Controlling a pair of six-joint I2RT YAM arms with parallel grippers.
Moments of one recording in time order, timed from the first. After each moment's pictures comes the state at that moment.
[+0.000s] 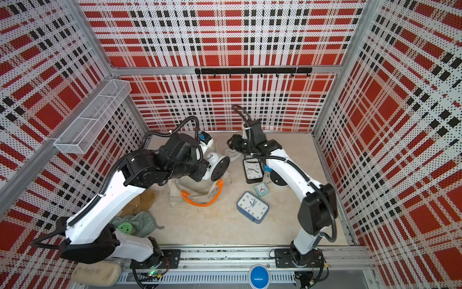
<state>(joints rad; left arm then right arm) -0.94 1.45 1.89 -1.26 -0.27 -0.16 0.46 1.61 1.56 -0.49 -0.21 0.73</state>
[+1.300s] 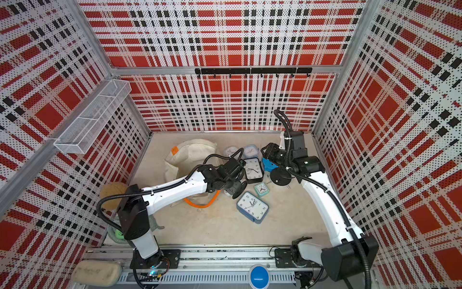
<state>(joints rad) -0.96 1.78 1.47 -0.77 -0.25 -0.17 0.25 1.24 1.30 -0.69 -0.23 0.69</state>
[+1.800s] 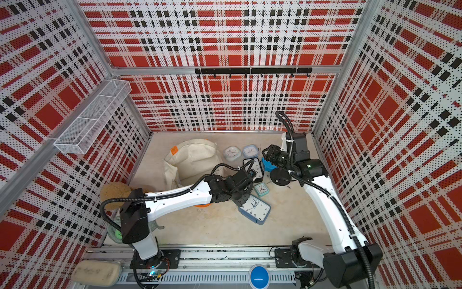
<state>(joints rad) -1.10 1.78 1.45 -0.73 -0.19 -0.24 0.25 1.20 1.29 -0.71 -0.23 0.69</state>
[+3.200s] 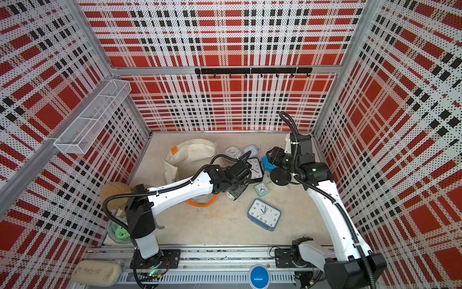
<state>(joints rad) -1.00 1.83 1.59 -0.90 -0.28 -0.16 0.22 1.15 1.28 -0.76 -0.21 0.62</state>
